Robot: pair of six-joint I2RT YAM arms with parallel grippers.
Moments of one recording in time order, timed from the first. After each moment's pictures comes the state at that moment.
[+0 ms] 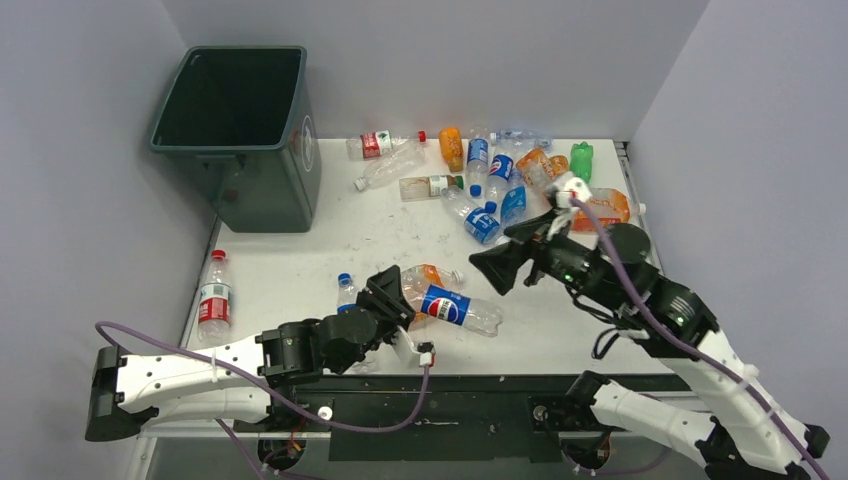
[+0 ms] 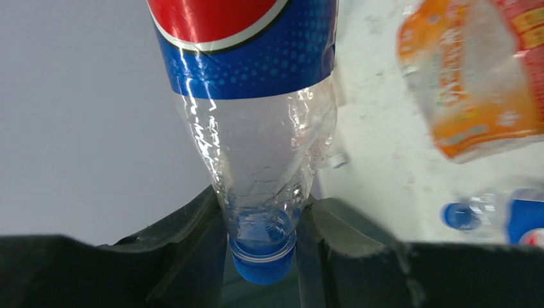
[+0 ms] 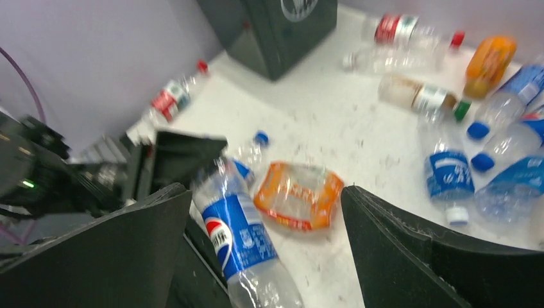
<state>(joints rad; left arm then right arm) -1.34 0.85 0.70 -0.28 -0.59 1.24 0.81 0.78 1.25 -0.56 -0.05 0.26</state>
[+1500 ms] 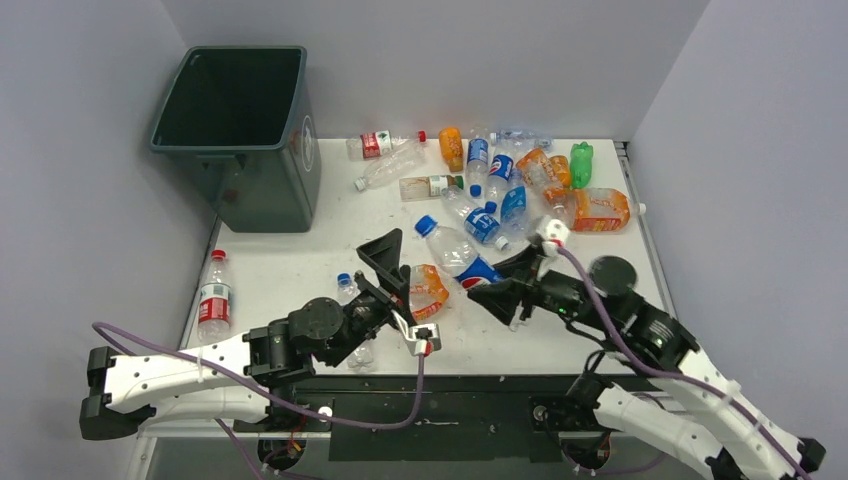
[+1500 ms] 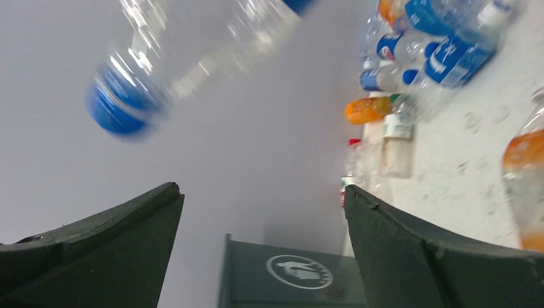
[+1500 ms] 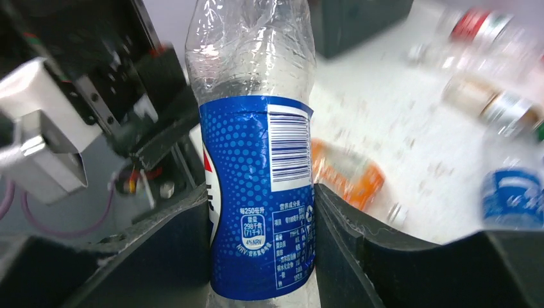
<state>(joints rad) -1.36 0.84 0.76 0.07 -0.59 1.45 0.81 0.73 0.97 -0.47 -0.31 0.17</state>
